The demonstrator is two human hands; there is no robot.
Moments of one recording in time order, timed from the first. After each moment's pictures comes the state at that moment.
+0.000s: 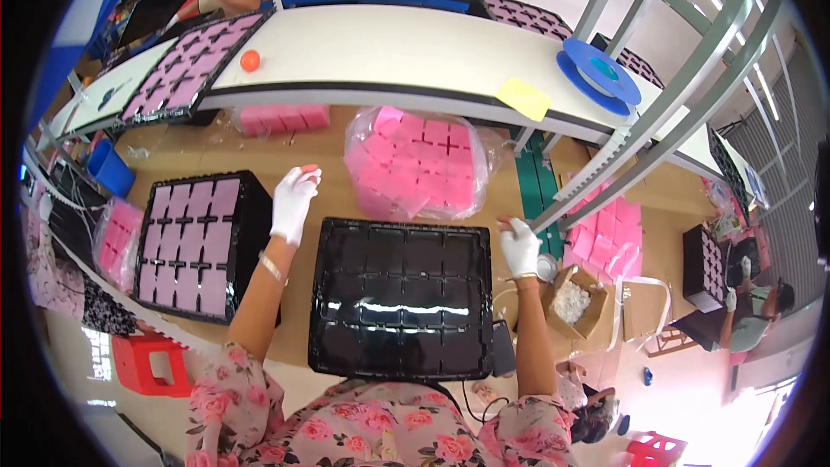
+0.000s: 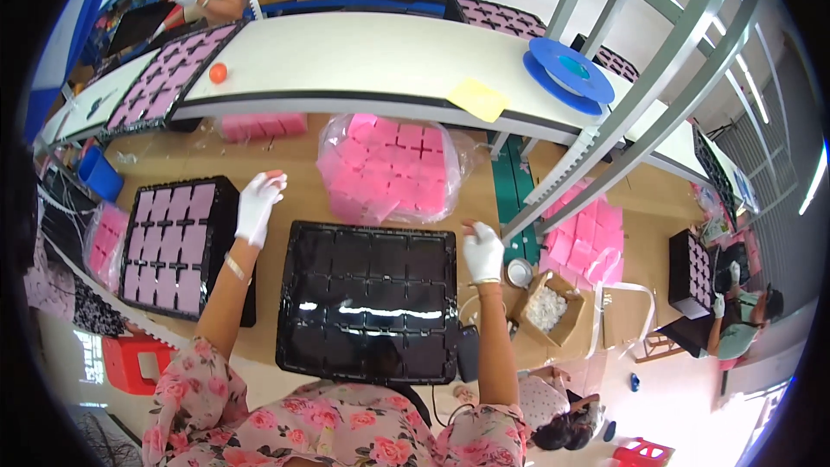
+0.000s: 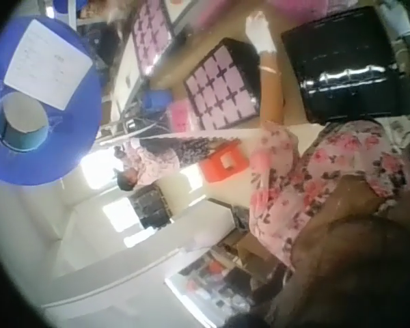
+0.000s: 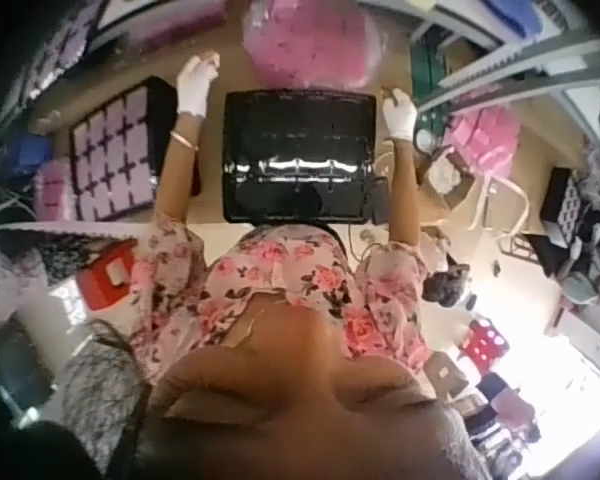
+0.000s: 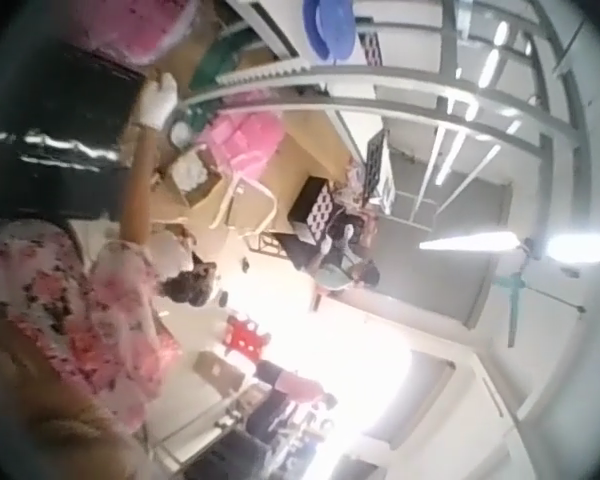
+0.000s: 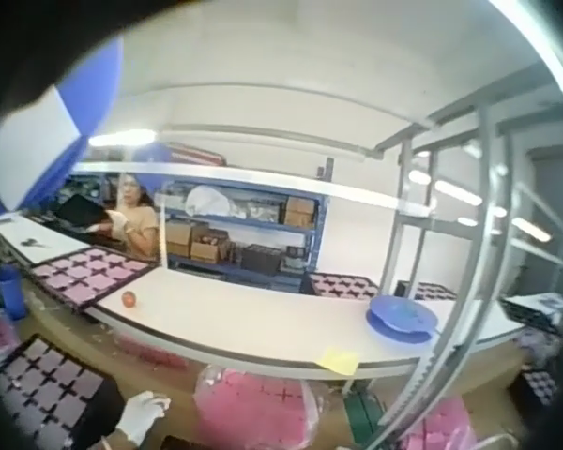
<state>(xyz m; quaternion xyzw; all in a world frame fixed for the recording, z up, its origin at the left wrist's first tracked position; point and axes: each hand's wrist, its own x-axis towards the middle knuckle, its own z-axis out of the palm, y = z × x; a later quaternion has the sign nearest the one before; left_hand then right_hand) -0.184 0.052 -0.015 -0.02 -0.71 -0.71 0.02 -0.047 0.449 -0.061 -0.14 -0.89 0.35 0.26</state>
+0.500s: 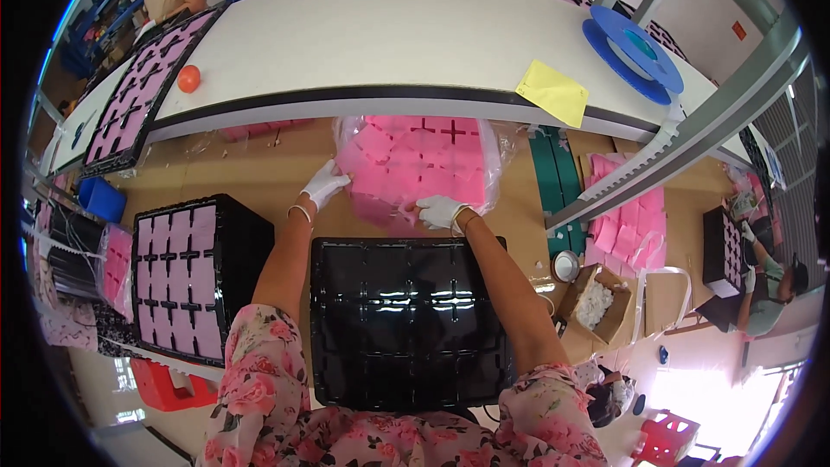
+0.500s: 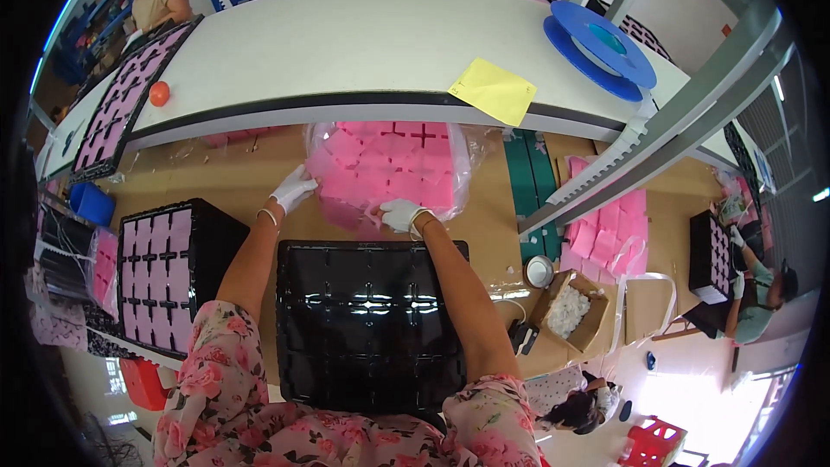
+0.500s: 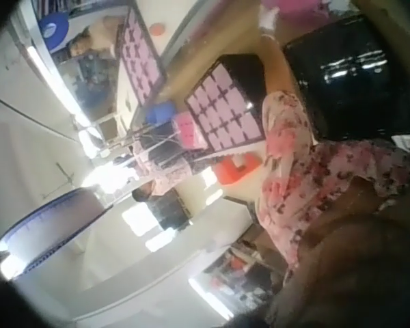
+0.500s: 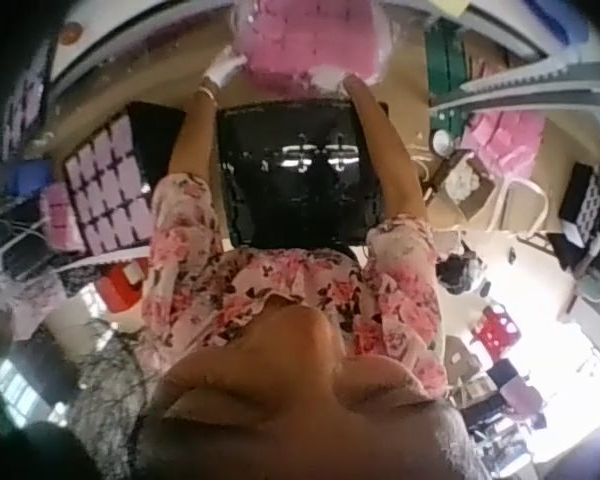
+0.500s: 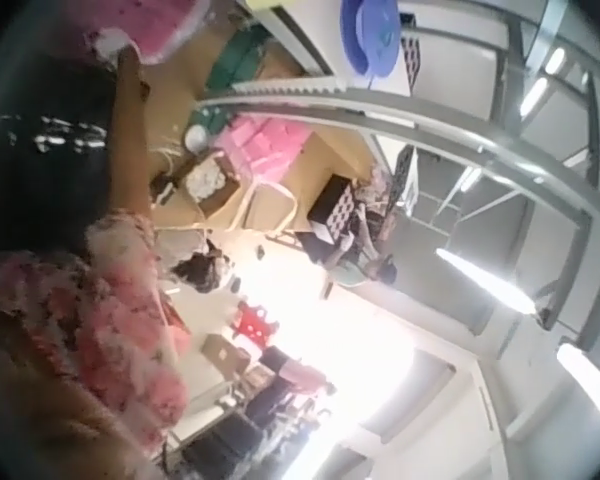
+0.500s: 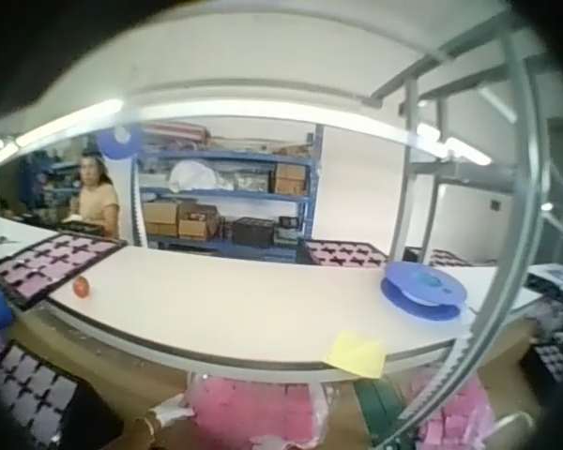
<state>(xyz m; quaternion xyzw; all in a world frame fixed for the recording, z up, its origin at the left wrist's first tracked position) -0.341 0.097 -0.160 -0.01 -0.71 -0.65 -0.29 -0.226 0.378 -0.135 0.00 -0.82 0.48 -0.33</state>
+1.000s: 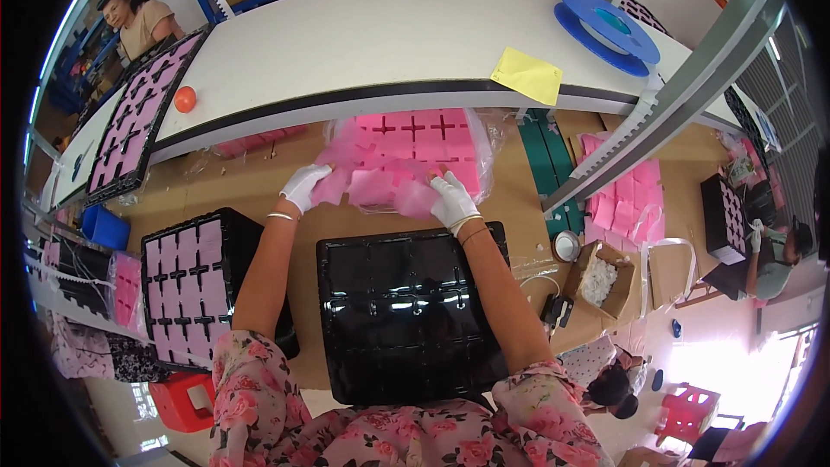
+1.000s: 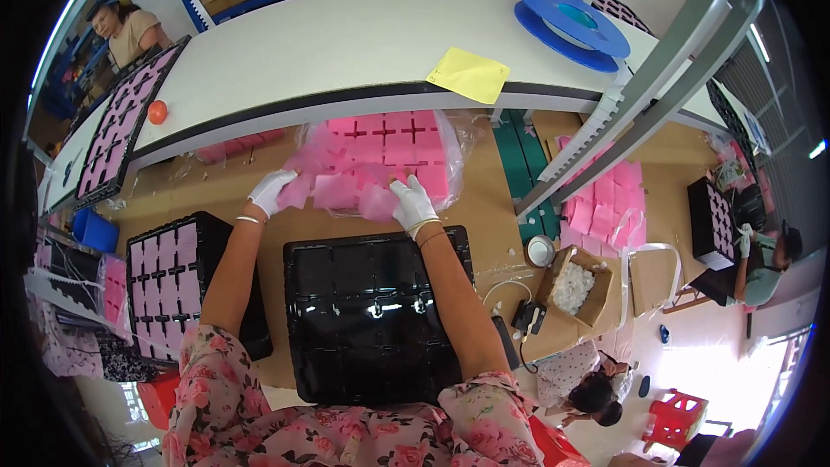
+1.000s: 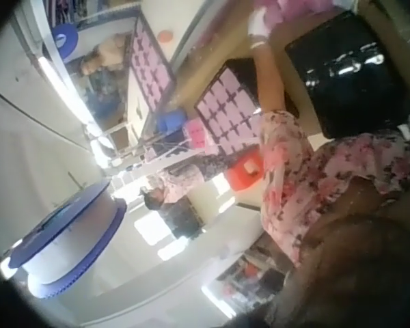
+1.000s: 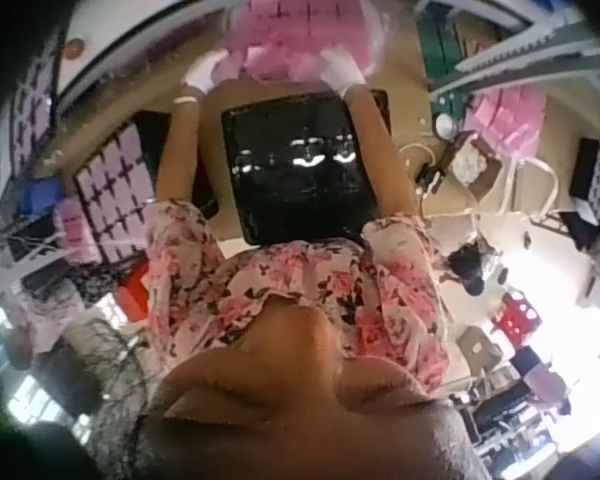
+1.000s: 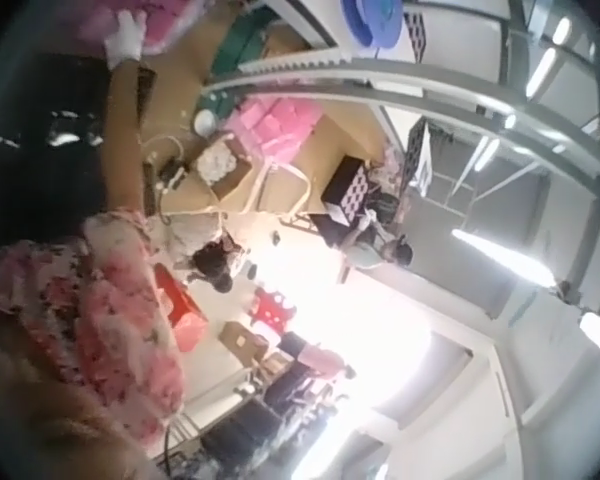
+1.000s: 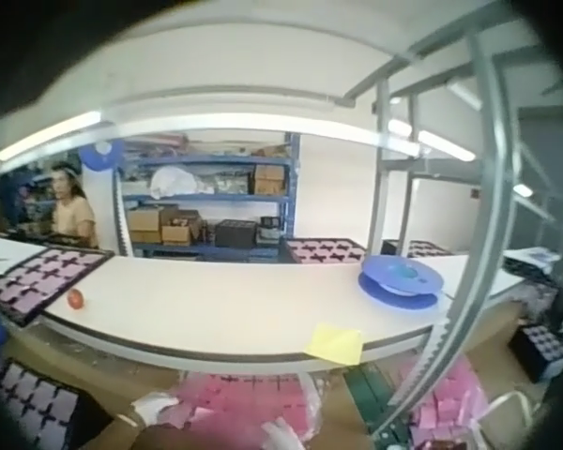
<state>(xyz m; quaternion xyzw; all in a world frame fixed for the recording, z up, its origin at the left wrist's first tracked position) -0.336 0.065 -0.112 0.01 -0.67 -0.66 -0.34 -0.182 0.359 -0.105 -0.20 -0.45 0.87 -0.01</state>
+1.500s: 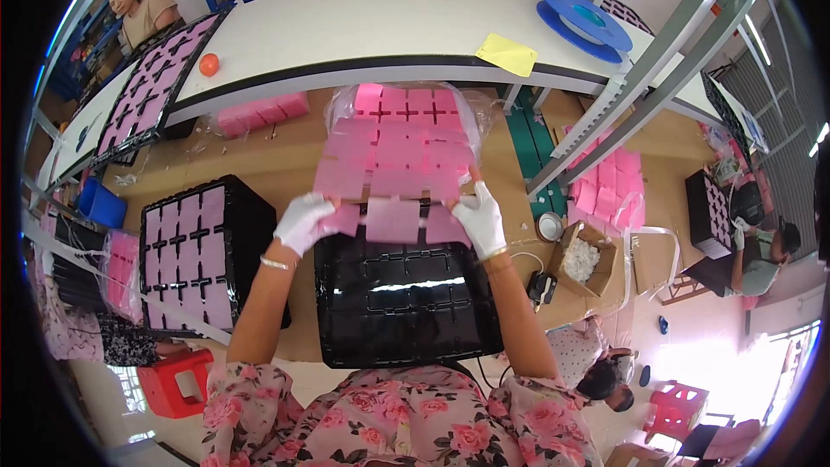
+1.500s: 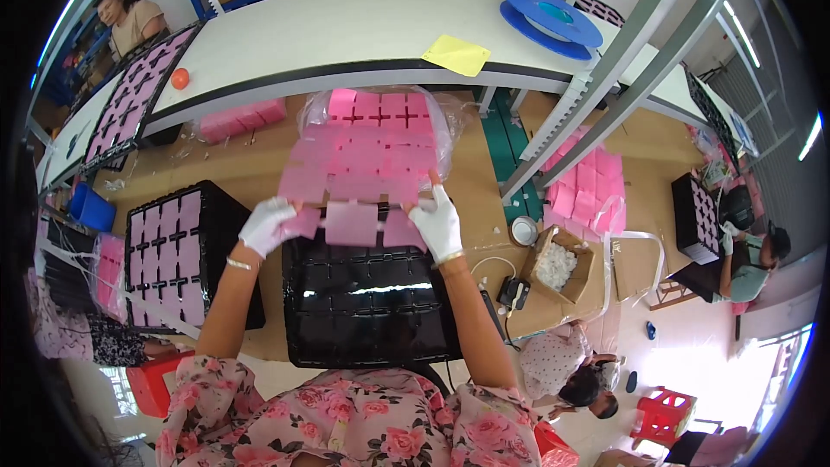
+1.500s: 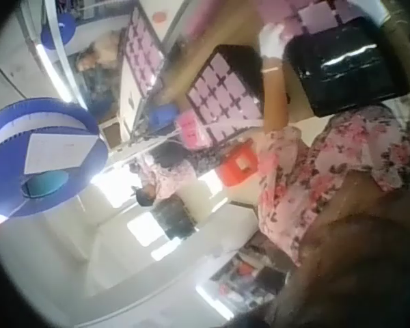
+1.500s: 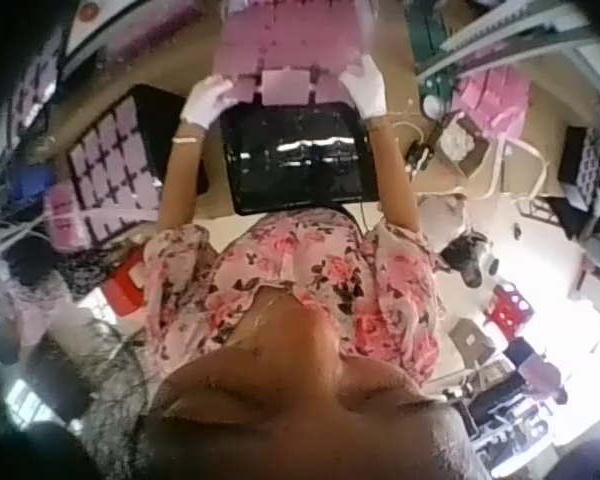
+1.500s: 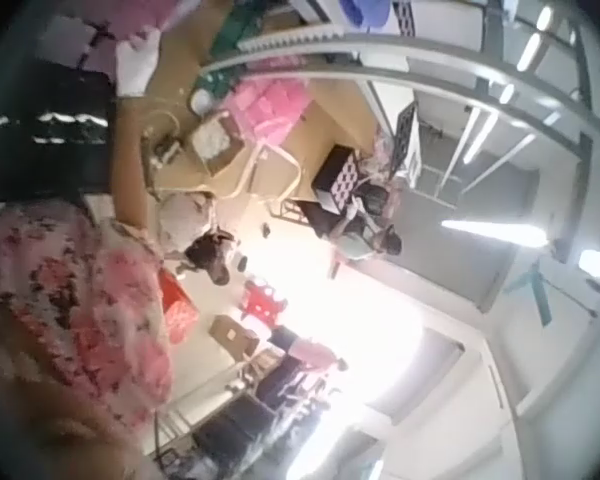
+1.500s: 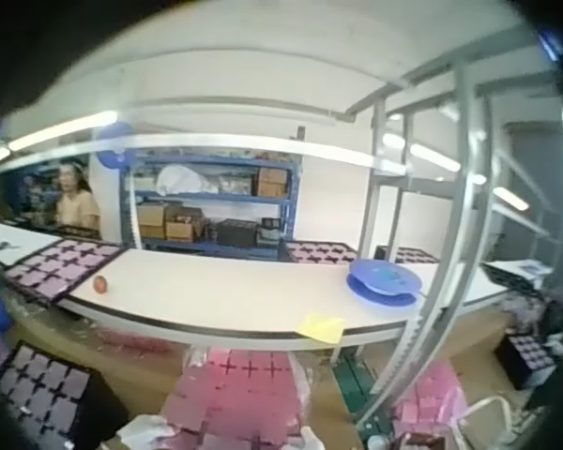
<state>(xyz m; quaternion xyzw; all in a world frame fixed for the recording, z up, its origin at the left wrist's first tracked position) -0.170 0.063 -0.035 0.05 -0.57 -0.76 -0.30 -0.062 0.369 -0.045 -0.14 -0.70 0.69 0.11</state>
